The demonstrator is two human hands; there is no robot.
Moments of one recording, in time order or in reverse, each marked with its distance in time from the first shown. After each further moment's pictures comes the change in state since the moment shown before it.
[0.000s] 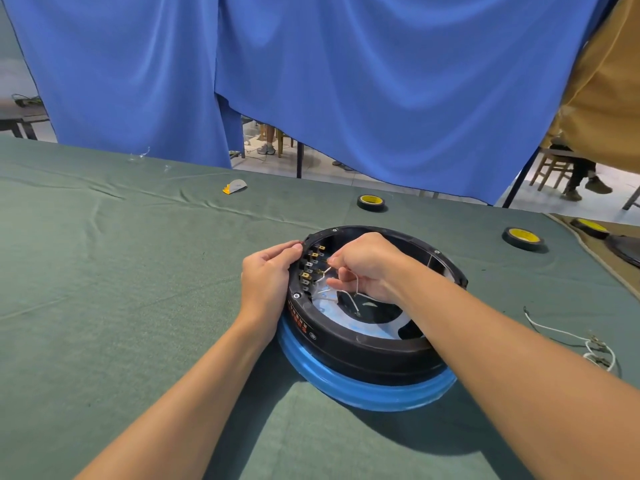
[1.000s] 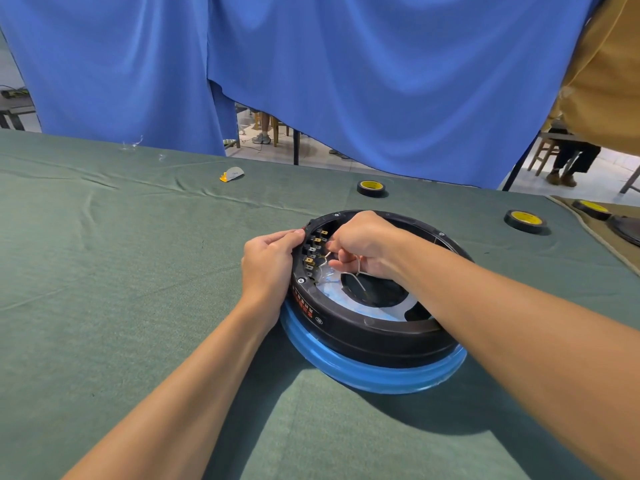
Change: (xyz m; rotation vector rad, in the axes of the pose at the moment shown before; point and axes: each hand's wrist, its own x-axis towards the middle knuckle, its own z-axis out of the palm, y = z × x) left_hand 0.005 -0.002 -0.003 0.090 -0.010 0.001; right_hand 0.011 -0.005 0.008 -0.127 0.052 -0.036
